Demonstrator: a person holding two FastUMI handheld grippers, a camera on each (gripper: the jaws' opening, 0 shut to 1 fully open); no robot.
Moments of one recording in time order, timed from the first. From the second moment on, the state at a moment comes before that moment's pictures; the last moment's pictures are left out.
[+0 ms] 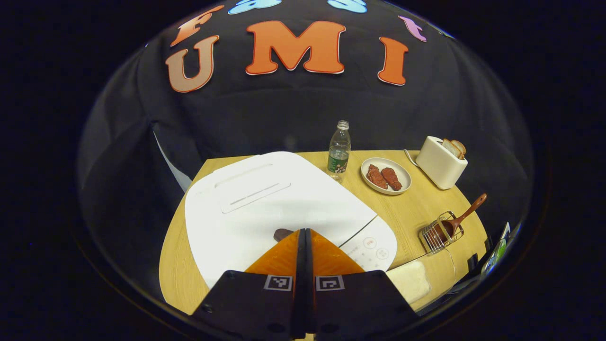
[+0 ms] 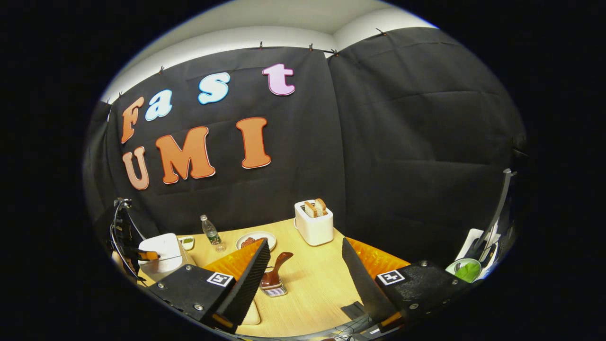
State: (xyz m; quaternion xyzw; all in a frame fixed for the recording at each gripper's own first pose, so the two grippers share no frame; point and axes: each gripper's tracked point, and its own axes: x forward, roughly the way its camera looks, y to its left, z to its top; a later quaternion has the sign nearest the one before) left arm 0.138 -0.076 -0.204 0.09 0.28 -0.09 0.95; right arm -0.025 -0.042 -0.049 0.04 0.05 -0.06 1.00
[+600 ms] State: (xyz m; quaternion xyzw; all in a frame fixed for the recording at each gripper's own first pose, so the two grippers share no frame) left arm 0.073 -0.045 -0.019 0.01 0.09 -0.05 0.99; right arm -0.007 -0.012 -0.045 0.07 0.04 -0.01 1.00
